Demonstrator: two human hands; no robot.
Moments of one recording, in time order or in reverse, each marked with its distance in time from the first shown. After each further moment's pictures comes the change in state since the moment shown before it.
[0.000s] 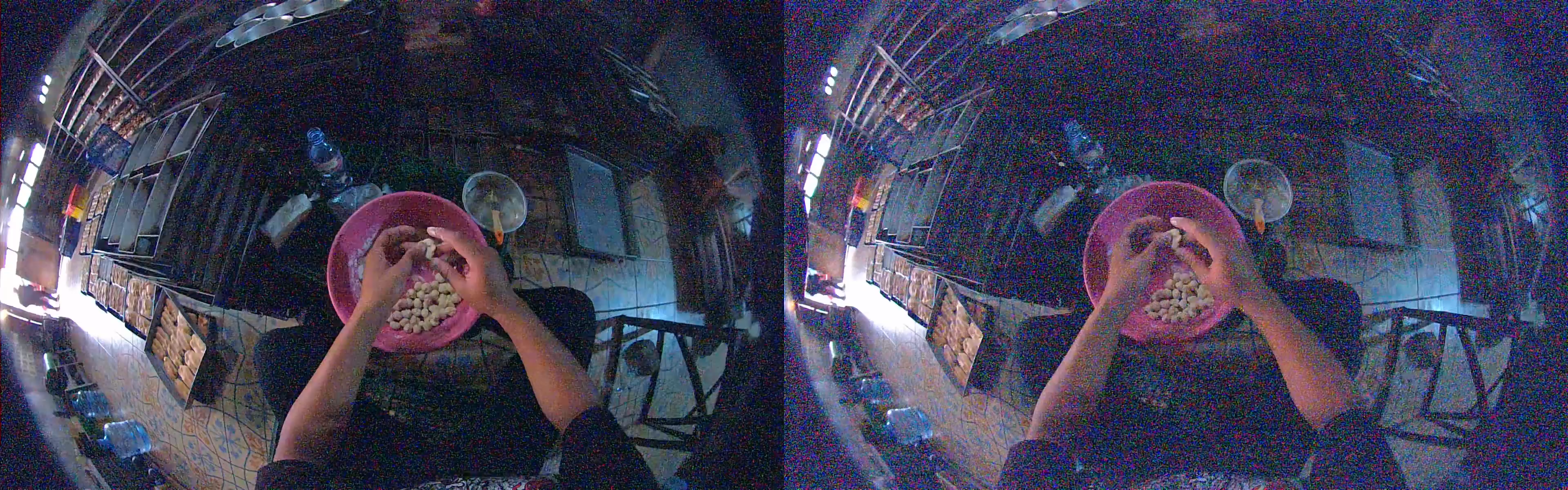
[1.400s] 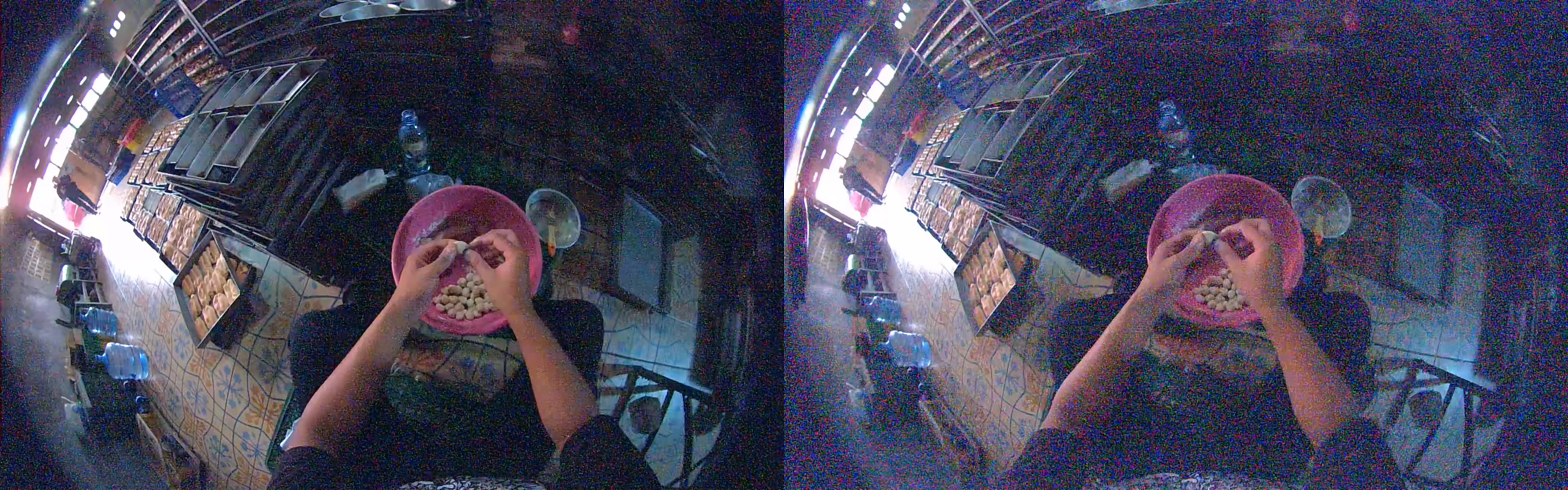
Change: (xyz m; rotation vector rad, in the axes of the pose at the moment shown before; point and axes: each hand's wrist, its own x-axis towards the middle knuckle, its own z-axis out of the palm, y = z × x) left_hand -0.052 -0.007 -0.040 -0.243 -0.001 -0.122; right_hand -0.004 -0.024 0.048 -0.033 0.112 0.061
